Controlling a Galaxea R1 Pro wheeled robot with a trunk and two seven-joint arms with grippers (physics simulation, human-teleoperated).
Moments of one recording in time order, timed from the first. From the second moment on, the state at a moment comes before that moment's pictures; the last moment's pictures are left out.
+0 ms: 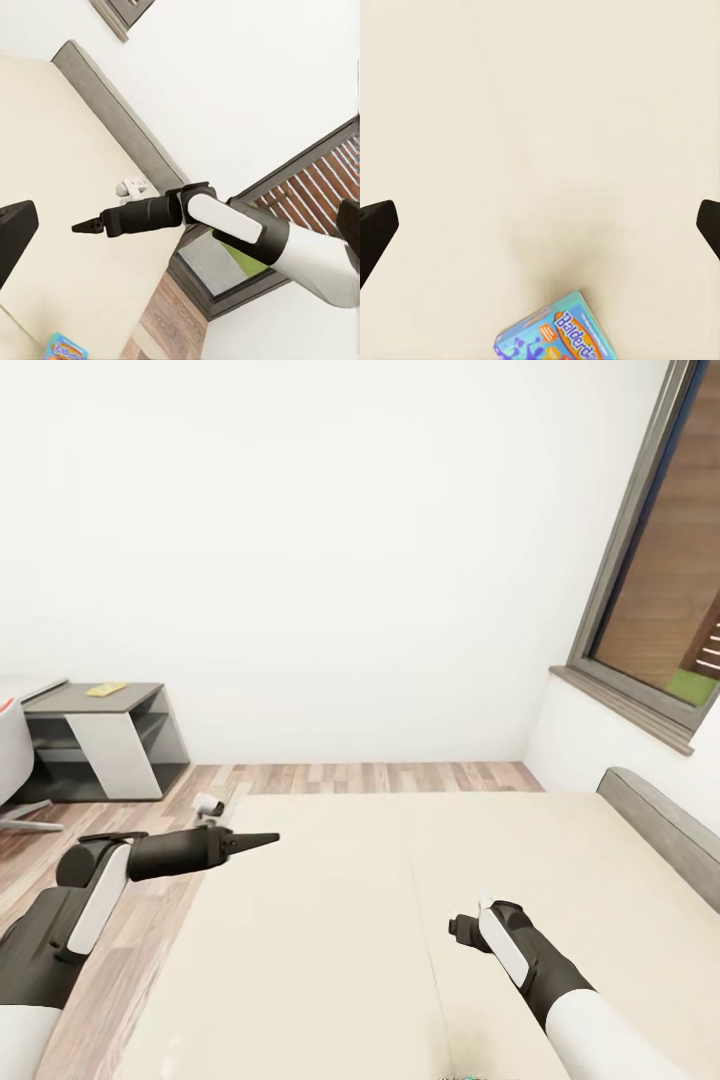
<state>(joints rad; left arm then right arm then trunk) -0.56 0.29 0.00 -1.38 0.48 1.04 -1.15 -0.62 -0.04 0.19 -0.66 -0.57 0.64 -0.37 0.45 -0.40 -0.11</state>
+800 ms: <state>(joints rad) -0.56 0.30 0.01 -1.39 0.49 1.04 -1.21 -0.63 -0.05 0.19 -0.61 -0.57 0.63 -0.37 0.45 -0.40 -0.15</state>
